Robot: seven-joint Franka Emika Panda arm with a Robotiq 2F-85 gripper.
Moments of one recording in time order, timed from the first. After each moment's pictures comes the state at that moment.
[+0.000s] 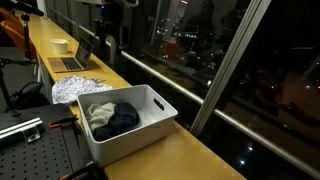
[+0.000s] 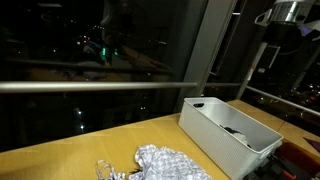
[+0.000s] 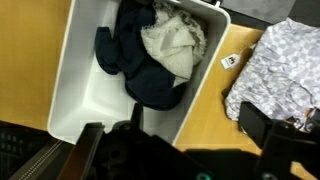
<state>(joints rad) 0.13 -0.16 0.11 -2.14 -0.08 1.96 -0.10</state>
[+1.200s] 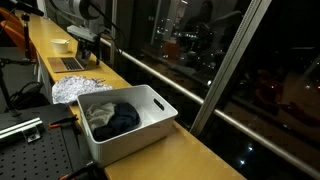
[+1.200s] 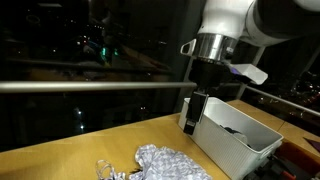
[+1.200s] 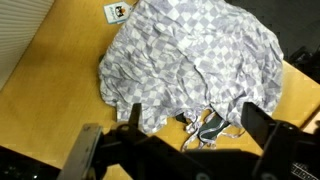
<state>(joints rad) 0.36 0.35 0.30 -1.89 -0.05 2.18 0.00</state>
